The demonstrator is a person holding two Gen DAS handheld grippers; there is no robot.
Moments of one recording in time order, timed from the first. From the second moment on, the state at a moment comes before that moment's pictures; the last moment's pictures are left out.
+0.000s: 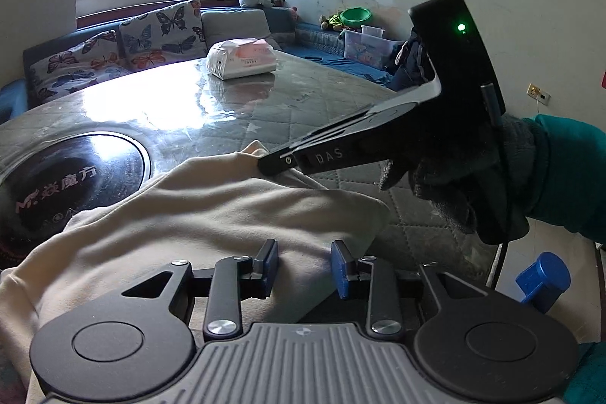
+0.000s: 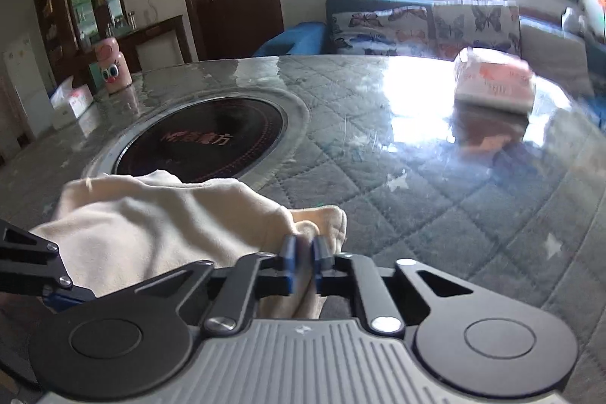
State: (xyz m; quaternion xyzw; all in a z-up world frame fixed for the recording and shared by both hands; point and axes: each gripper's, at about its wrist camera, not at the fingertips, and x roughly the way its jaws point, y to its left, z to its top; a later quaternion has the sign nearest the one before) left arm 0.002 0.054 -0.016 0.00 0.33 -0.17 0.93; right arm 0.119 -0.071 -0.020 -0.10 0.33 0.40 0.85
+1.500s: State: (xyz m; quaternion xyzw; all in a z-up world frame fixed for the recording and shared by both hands) left arm -0.036 0.202 0.012 -0.01 0.32 0.06 0.95; right arm -0.003 0.006 -0.015 -0.21 0.26 0.60 0.73
